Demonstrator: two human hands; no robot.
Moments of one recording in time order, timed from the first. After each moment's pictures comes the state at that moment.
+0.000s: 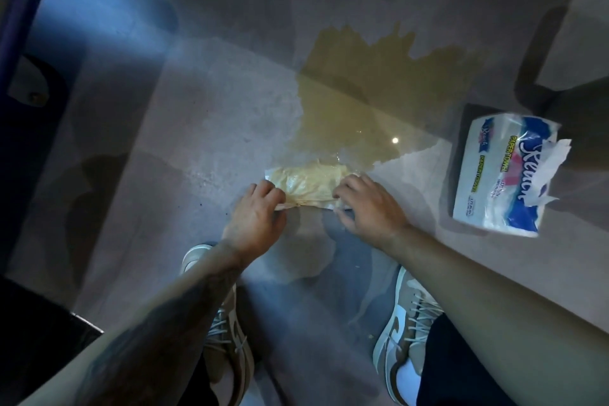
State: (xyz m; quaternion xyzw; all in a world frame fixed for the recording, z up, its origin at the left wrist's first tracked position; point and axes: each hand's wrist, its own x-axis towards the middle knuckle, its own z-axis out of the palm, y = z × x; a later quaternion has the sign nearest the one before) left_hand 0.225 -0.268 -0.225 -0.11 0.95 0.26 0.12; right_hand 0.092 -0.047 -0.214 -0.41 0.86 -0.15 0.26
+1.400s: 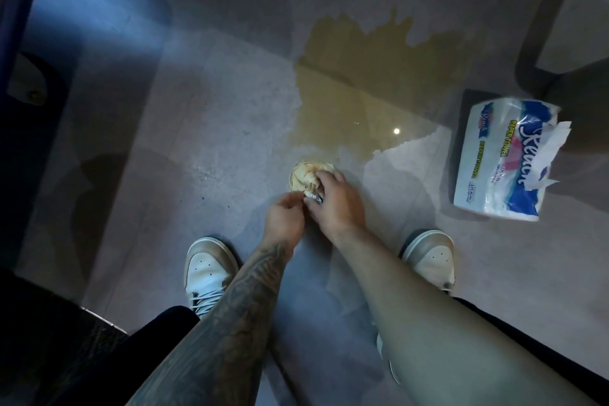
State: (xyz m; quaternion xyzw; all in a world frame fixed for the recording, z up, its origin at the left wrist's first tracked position) left_hand 0.195 -0.198 -0.195 -0.57 0.49 0.64 0.14; right_hand 0.138 -0.108 -0.221 -0.11 0.91 -0.22 0.32
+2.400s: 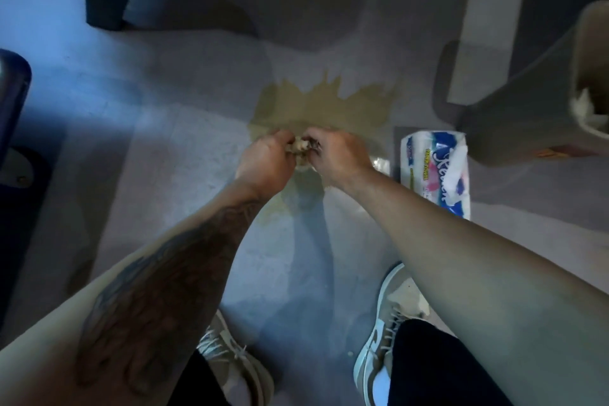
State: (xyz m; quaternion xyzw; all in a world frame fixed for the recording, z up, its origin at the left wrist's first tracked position) left_hand 0.035 -0.226 -0.134 -0.10 0.95 0.27 0.08; right_hand -0.025 -0.077 -0.130 -0.23 0.93 -0.24 0.17
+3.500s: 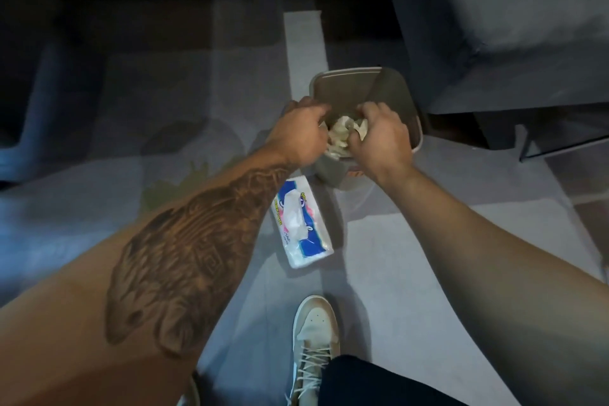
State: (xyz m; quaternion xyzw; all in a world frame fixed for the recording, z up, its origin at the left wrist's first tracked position) left_hand -0.143 0.088 0.020 0.12 0.95 0.27 0.10; right_hand -0.108 0.250 0.015 0.05 0.98 -0.21 -0.05
